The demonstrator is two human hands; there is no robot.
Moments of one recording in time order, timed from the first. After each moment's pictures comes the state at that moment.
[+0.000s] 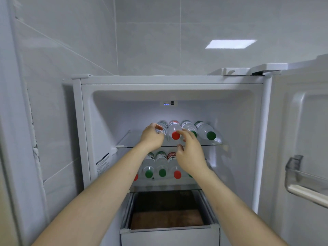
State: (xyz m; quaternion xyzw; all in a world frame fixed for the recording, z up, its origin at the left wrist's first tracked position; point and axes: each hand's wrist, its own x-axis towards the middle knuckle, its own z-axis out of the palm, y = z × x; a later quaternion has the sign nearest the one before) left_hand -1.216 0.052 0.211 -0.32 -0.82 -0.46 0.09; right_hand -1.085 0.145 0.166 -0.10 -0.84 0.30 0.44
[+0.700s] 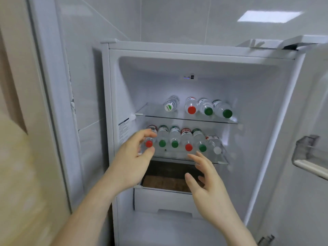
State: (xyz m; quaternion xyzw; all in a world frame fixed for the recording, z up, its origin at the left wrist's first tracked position) left_hand -1.057 -0.117 0.133 -0.33 -0.76 -0.56 0.09; right_hand -0.944 0.072 0.072 -0.06 -0.83 0.45 0.31
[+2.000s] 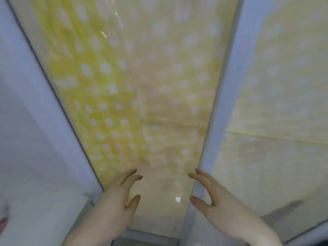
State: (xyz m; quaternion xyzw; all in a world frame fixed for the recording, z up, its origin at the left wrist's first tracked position) left_hand -0.376 -0.410 -0.052 0.45 -0.85 -0.24 0.15; right_hand -0.648 -0.298 -0.032 0.61 -0.71 0.21 -0.28
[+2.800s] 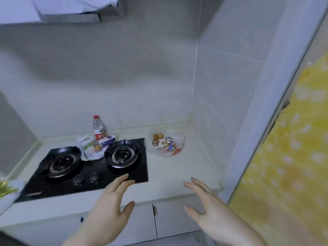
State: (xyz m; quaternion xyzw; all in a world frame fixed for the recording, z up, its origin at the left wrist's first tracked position) left_hand -0.174 -0.169 -0.067 0.88 -0.41 -0.06 0.24; right_hand -0.369 -0.402 -0.059 0.91 -0.22 -0.01 -0.35
